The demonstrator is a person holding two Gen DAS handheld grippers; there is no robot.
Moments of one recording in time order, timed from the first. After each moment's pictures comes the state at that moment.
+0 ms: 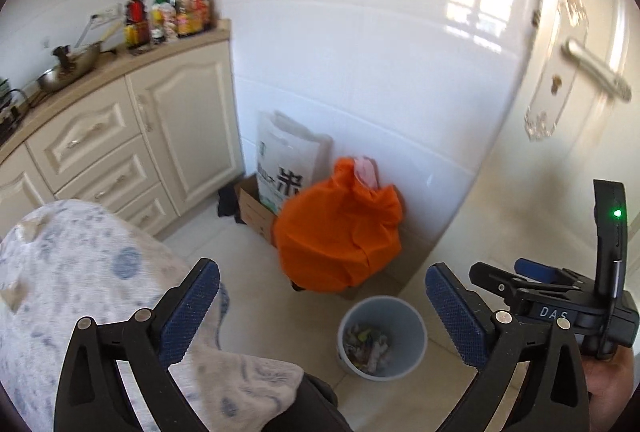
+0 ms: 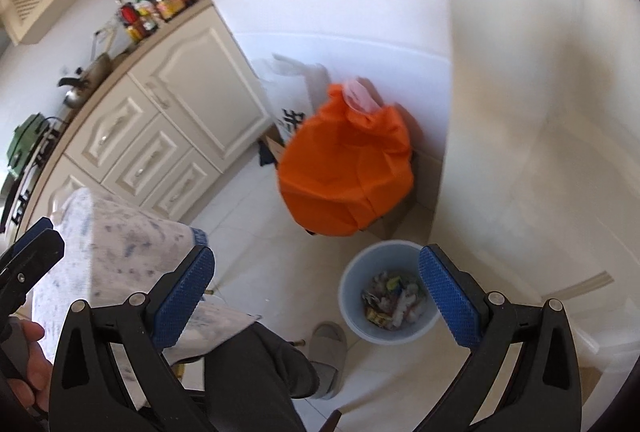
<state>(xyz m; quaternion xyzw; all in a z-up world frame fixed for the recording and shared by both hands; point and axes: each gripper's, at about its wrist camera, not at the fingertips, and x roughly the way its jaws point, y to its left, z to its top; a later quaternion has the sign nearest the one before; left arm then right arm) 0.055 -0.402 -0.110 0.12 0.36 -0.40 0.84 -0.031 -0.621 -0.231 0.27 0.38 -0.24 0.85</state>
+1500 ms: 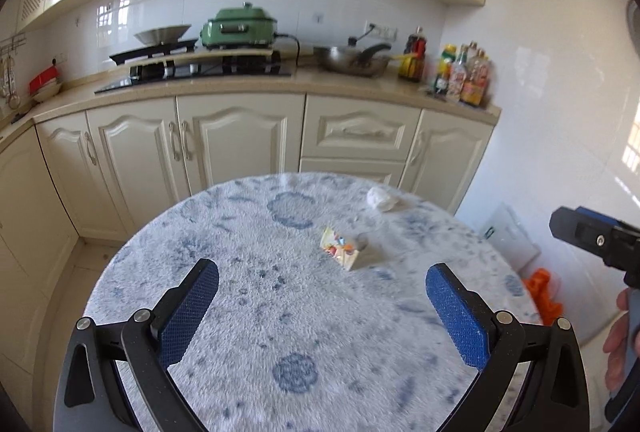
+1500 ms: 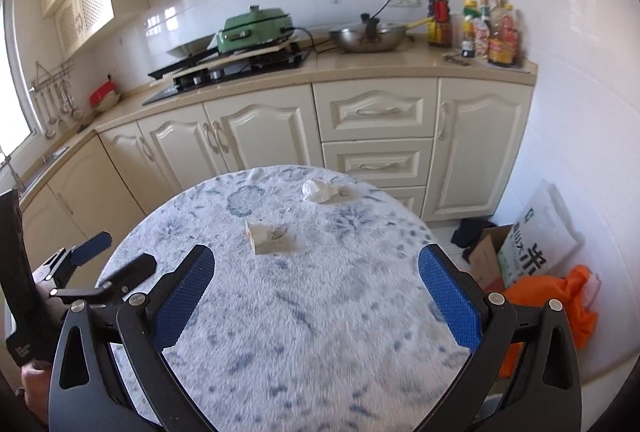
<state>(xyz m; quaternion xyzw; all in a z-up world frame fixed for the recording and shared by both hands) 0.096 -0.020 -0.090 -0.04 0.33 -0.08 0.94 0.218 -0.288 -0.135 0.03 0.35 0.09 0.93</state>
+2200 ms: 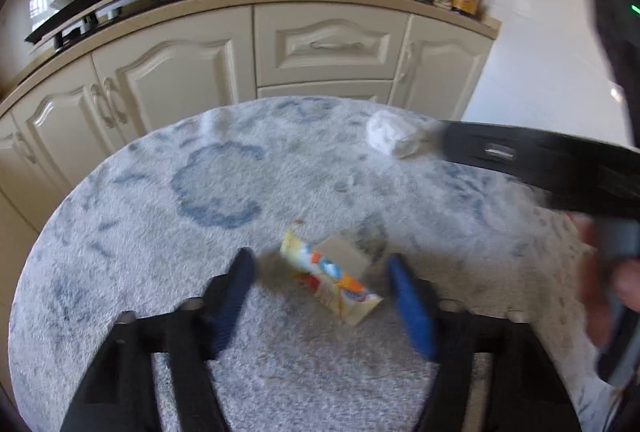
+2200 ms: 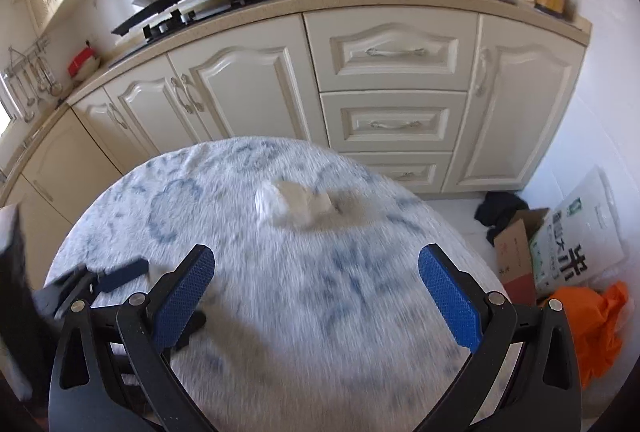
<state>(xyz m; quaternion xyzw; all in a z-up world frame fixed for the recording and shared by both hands) 0.314 -0.089 -0.198 0.02 0.44 -0.15 0.89 0.400 -0.271 -0.247 0.03 0.43 0.11 0.89</state>
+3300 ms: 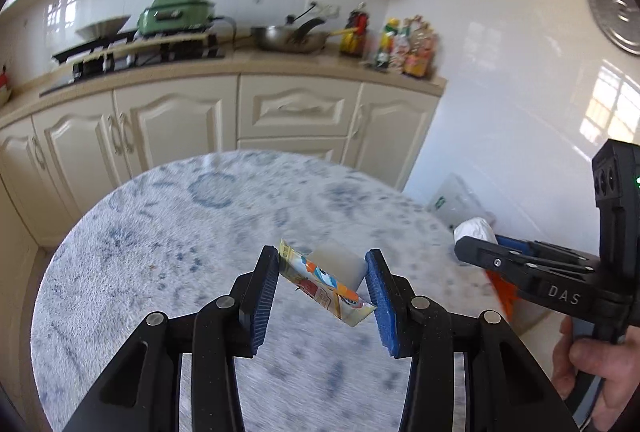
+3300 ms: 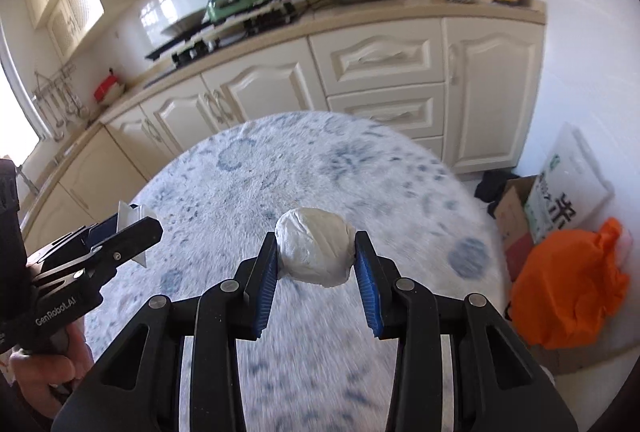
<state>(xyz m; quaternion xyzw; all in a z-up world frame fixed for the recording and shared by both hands) 0.154 -0.076 -0.127 -0.03 0.34 -0.19 0.92 0.189 -0.330 -0.179 0.10 0.39 0.11 0.91</state>
